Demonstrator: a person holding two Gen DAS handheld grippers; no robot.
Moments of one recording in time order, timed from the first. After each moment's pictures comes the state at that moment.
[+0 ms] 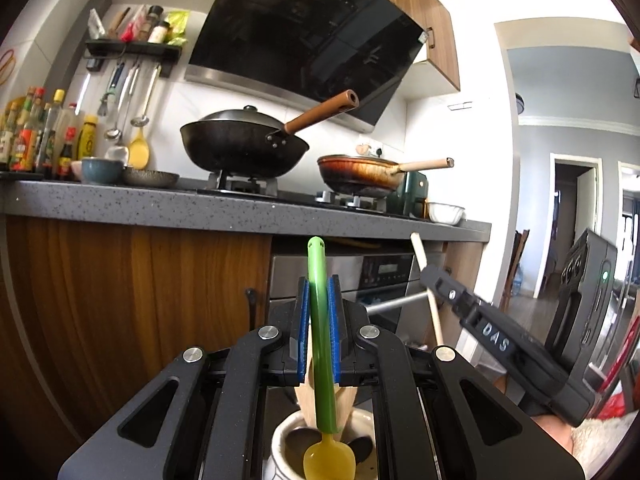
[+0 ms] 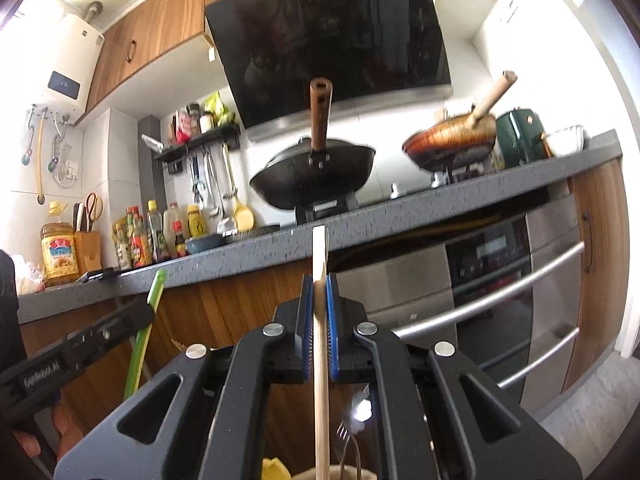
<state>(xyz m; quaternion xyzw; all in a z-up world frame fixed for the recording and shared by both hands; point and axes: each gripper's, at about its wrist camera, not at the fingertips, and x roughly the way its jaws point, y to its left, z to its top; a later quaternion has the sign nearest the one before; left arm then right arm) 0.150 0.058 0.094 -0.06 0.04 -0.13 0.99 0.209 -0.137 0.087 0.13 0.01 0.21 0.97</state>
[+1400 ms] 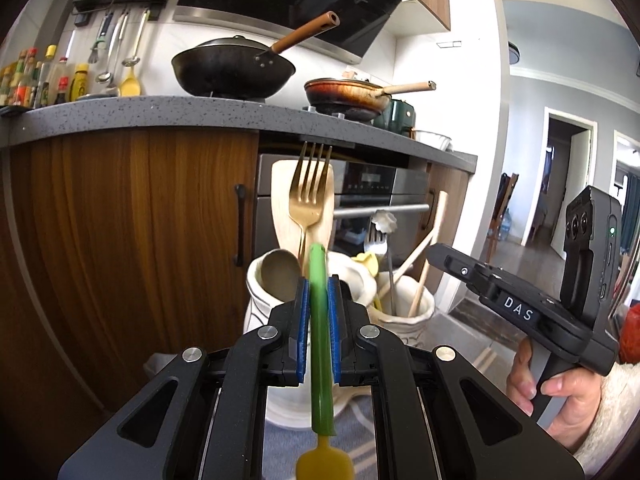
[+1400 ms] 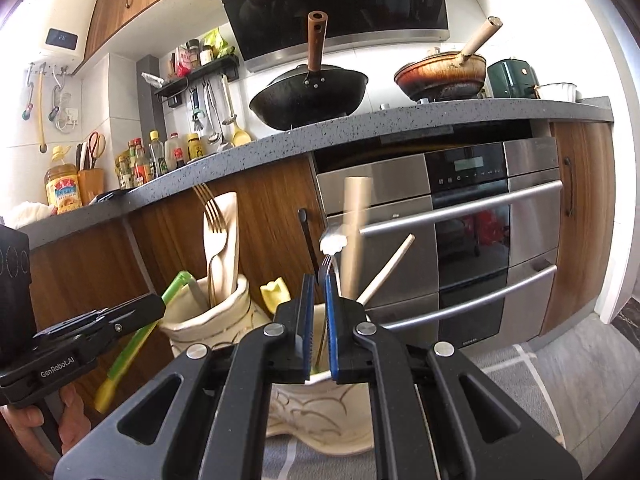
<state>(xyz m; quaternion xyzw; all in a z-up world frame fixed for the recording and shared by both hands) 0.096 0.050 0.031 -0.04 0.16 -0.15 0.97 0.148 -0.151 0.033 0.09 0.14 0.22 0.96</state>
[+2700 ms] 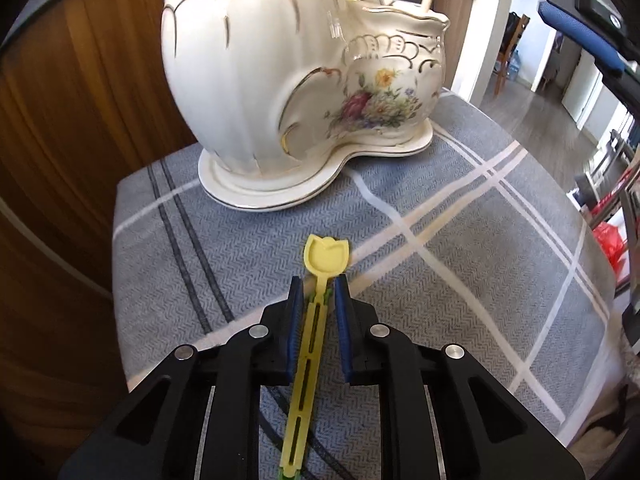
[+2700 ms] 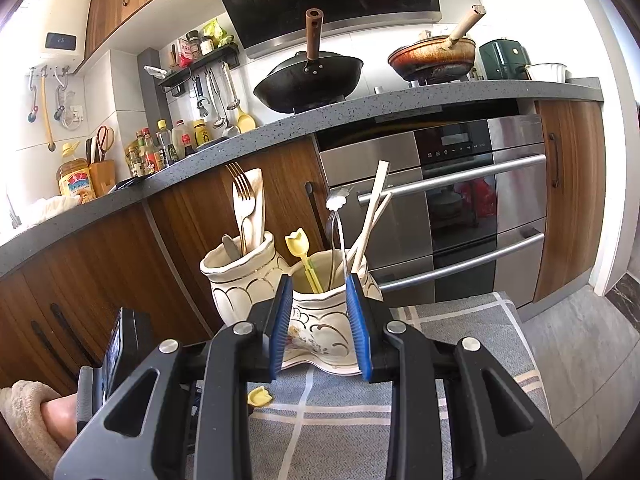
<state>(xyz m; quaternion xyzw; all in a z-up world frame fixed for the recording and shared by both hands) 0.101 0.019 -0.070 0.08 0.46 -0.16 0.87 0.086 -0.173 0.036 0.11 0.19 0.23 0.95</state>
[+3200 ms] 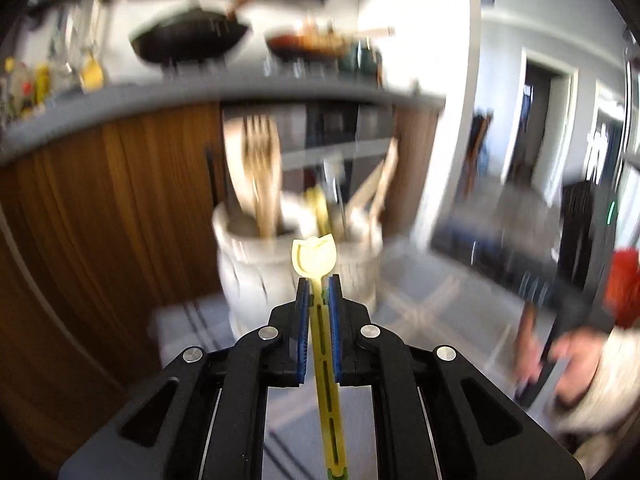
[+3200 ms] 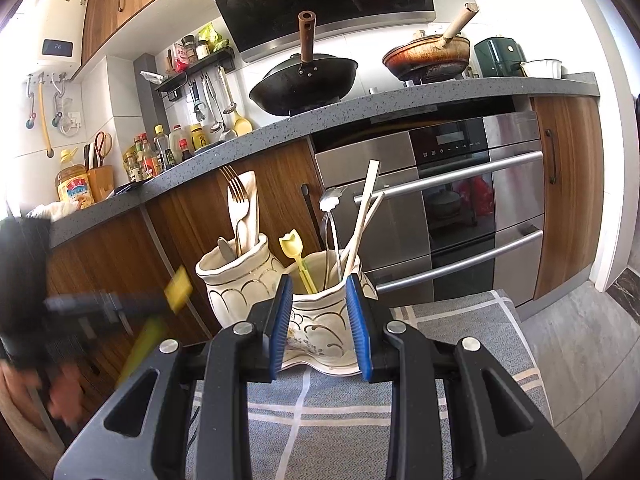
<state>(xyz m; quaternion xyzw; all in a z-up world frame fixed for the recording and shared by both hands) 0.068 0.043 0.067 0.02 0.24 -0.20 0.95 0.086 -0.178 0.033 0.12 0.18 0.22 0.95</state>
